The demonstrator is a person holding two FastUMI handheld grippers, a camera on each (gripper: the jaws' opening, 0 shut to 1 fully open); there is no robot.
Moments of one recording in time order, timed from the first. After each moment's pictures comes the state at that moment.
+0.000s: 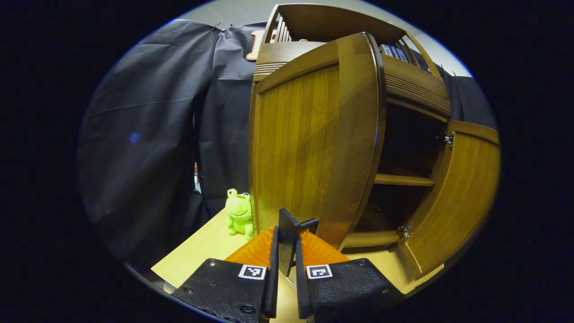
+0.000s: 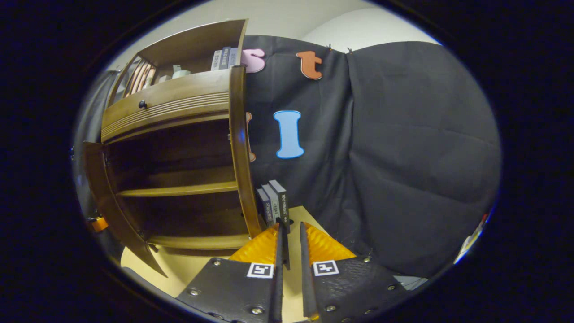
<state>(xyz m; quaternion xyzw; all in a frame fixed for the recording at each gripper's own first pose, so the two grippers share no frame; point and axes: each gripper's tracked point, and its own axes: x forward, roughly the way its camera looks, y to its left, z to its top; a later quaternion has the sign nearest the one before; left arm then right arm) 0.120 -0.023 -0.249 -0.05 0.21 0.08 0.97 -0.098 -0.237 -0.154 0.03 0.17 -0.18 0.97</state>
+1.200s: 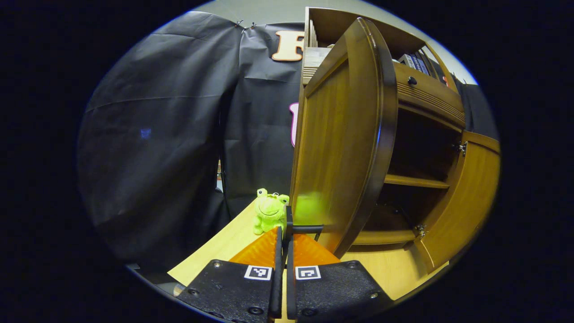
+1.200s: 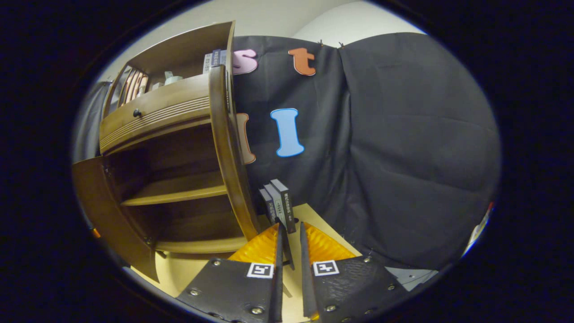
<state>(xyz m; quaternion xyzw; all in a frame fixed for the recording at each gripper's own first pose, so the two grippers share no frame) 0.090 0.068 -0.245 -0.06 0.21 0.10 0.97 -0.093 -0.241 -0.157 0.06 0.16 -0.18 0.97</state>
